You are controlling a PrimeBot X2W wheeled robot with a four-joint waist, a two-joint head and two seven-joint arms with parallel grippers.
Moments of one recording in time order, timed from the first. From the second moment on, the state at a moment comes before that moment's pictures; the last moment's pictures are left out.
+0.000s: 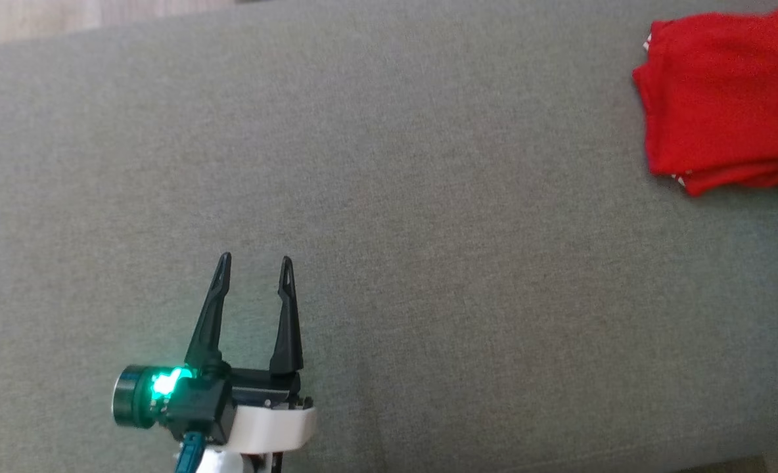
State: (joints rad) left arm -0.02 0.06 -0.32 -0.01 -0.09 0.17 -0.25; right arm -0.69 -0.68 0.13 0.62 0.42 0.13 0.01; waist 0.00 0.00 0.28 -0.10
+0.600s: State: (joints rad) left arm 0.13 0.06 -0.31 0.04 -0.14 0.16 -0.25; right arm -0.14 -0.19 0.13 0.42 0.29 0.13 -0.21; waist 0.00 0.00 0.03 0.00
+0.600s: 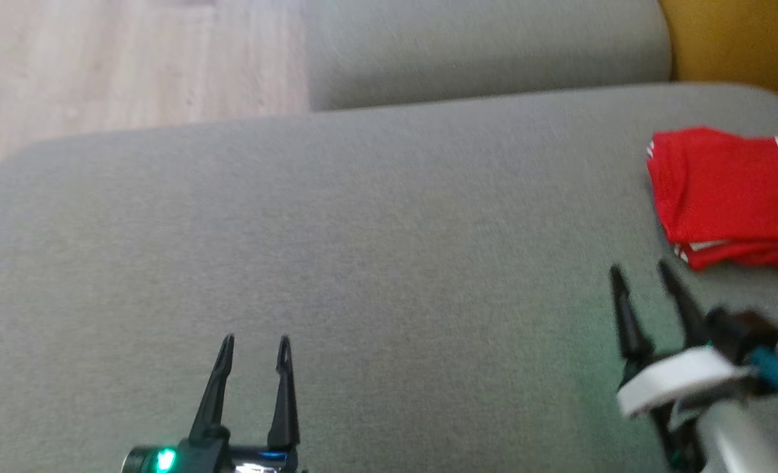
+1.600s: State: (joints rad) left arm 0.27 0.06 -0.23 0.05 -0.12 0.12 -0.25; right arm 0.26 -0.05 0.08 0.09 0.17 0.13 -0.25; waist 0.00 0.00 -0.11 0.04
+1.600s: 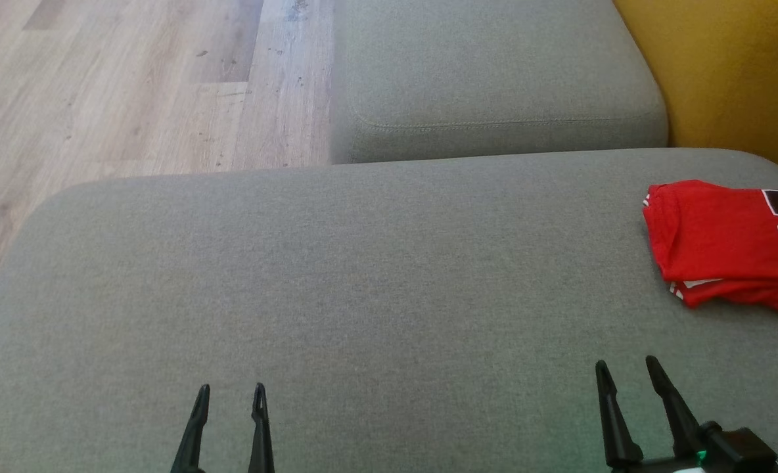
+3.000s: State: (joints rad) left arm 0.22 0.07 -0.19 0.18 -0.55 0.06 -0.18; right arm 0.22 -0.05 0.06 0.21 0.57 0.13 -0.17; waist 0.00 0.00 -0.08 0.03
